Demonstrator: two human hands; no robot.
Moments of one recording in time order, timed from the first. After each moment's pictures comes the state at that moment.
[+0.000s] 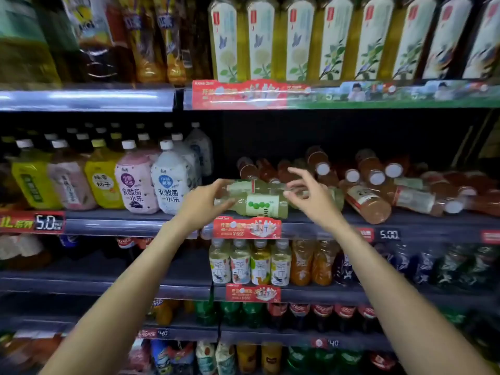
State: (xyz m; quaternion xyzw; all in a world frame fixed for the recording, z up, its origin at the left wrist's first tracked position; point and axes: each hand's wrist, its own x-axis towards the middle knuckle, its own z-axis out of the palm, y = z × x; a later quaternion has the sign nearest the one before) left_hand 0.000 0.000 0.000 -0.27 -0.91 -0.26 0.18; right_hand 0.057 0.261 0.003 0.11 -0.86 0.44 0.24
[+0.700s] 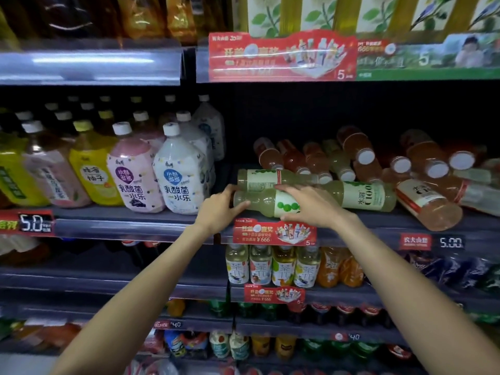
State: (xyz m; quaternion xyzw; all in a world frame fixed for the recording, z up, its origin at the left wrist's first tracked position) left_hand -0.102 -0.015 -0.065 -0.18 -0.96 -0.22 0.08; right_hand -0.051 0.212 -0.029 0.14 -0.99 0.04 0.06
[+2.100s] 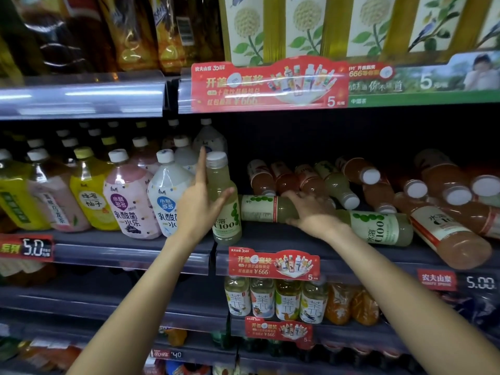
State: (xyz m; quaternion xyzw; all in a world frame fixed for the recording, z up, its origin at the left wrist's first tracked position) left_hand -0.102 -0.011 -0.004 -0.10 -0.89 -0.32 0.30; right_hand -0.109 0.227 -0.031 0.07 -0.99 0.06 0.06
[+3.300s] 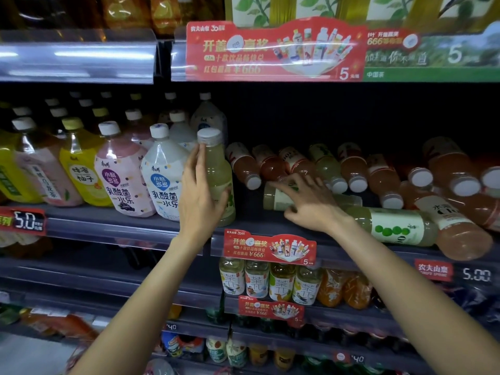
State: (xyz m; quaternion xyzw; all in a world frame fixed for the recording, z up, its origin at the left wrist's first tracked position) left_hand -0.094 -0.003 -0.041 -0.14 -0.86 -0.29 0.39; right_hand -0.103 0.235 -0.042 0.19 -0.97 -0.01 0.13
